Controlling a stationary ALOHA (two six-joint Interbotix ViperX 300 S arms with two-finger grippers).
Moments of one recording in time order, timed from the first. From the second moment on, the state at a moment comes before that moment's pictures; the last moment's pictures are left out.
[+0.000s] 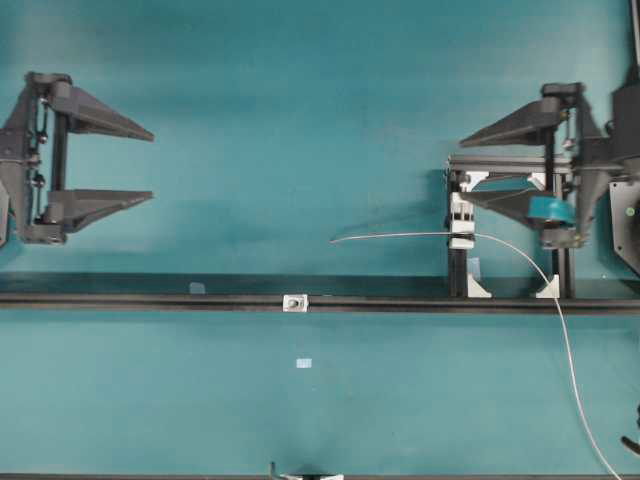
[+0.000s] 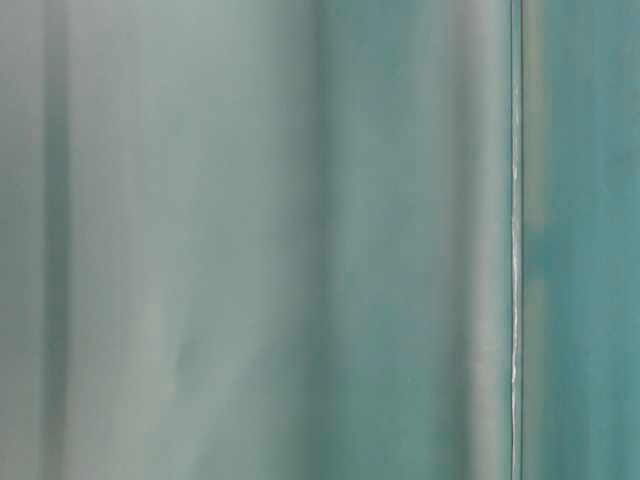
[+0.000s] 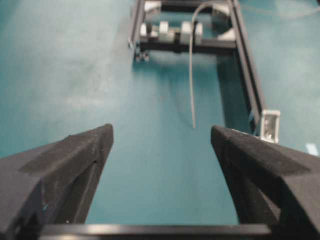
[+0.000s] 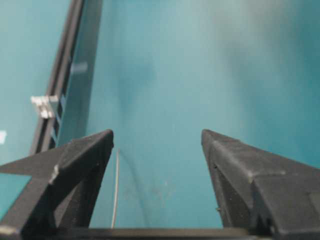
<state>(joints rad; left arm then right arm) 0.03 -0.73 1.24 -0.03 -0.30 0.02 -0.04 -0.64 1.21 0.00 -0.30 0.21</state>
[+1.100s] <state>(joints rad) 0.03 -0.41 1.18 -0.03 -0.36 0.02 0.00 -0.16 1.03 0.00 -0.33 0.25</state>
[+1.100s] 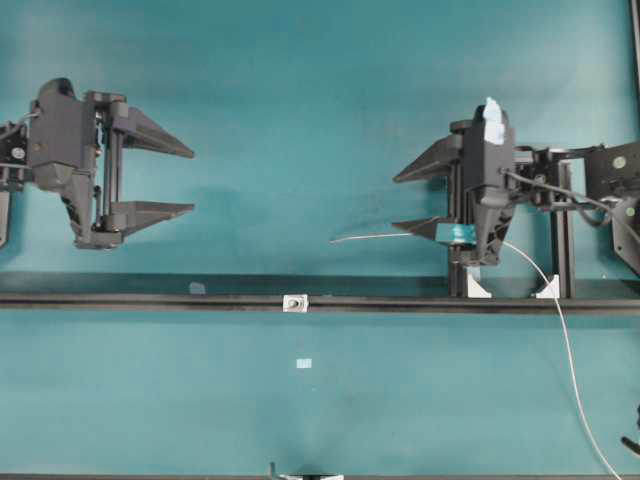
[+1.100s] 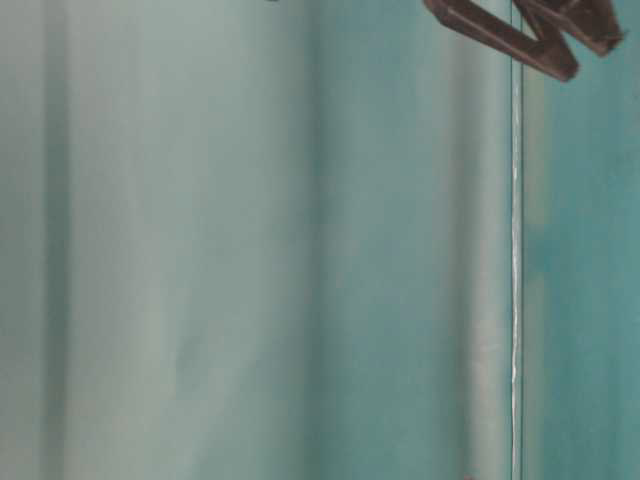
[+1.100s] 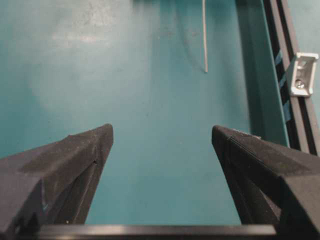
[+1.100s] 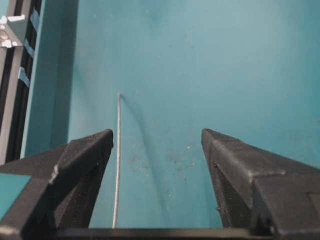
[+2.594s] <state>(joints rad) 0.03 -0.23 1.10 -0.03 -0.37 0.02 0.02 0.07 0.95 0.02 -0.40 0.27</state>
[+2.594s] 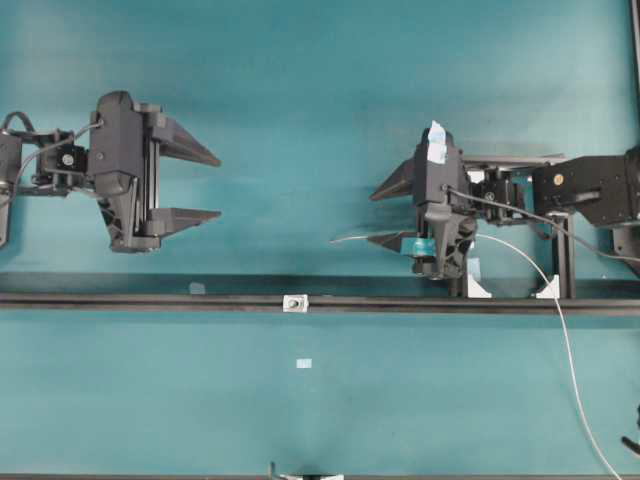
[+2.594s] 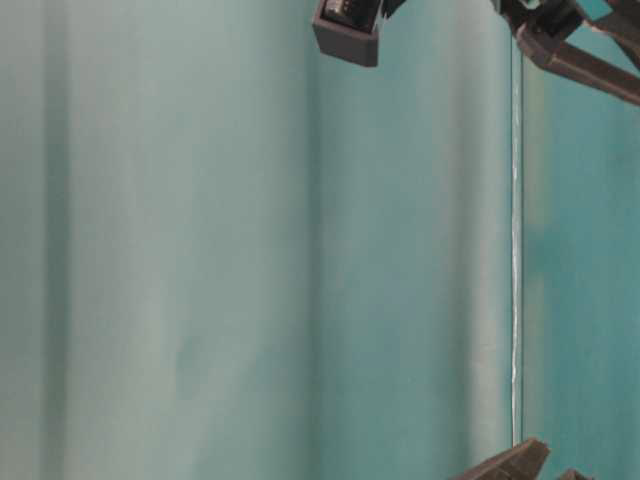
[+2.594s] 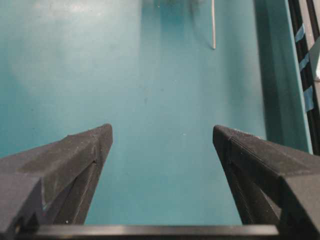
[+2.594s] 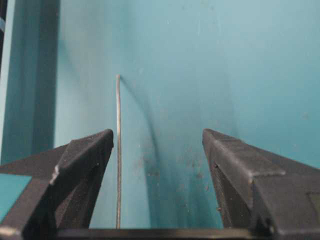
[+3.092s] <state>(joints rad) 0.03 -0.23 1.10 -0.03 -0.37 0.02 0.02 0.09 0.94 0.02 -0.41 0.27</state>
